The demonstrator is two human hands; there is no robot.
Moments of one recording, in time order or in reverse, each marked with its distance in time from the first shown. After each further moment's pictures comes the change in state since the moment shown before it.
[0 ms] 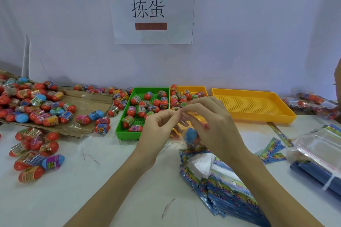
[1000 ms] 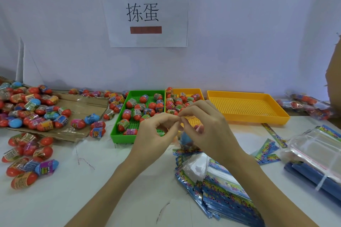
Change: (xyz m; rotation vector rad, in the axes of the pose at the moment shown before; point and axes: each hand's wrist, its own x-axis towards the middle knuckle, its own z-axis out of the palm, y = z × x) left_hand -0.001 0.000 -0.002 0.433 -0.004 0.326; right_hand -0.003 0.003 -0.001 0.073 -0.030 0.036
